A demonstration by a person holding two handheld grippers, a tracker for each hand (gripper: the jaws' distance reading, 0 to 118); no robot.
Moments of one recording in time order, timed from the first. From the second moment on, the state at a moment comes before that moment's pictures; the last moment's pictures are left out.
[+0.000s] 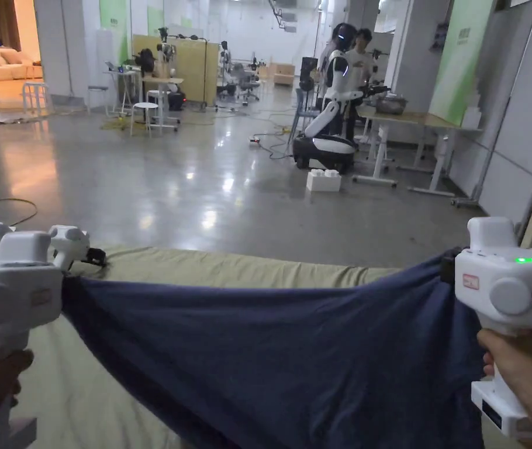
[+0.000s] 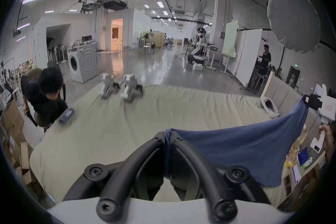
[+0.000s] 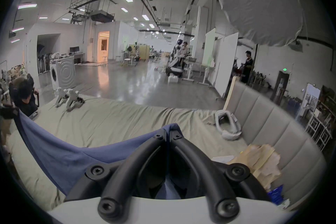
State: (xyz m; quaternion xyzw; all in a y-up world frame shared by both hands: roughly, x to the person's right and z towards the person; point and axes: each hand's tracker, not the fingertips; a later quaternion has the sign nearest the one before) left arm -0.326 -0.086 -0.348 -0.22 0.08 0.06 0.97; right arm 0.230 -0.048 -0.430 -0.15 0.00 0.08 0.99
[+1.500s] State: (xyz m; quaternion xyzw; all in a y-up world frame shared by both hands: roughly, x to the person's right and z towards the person) left arm -0.325 -0.045 -0.411 -0.20 0.09 0.01 0.98; right arm 0.220 -0.027 -0.426 -0.12 -0.01 0.10 0.99
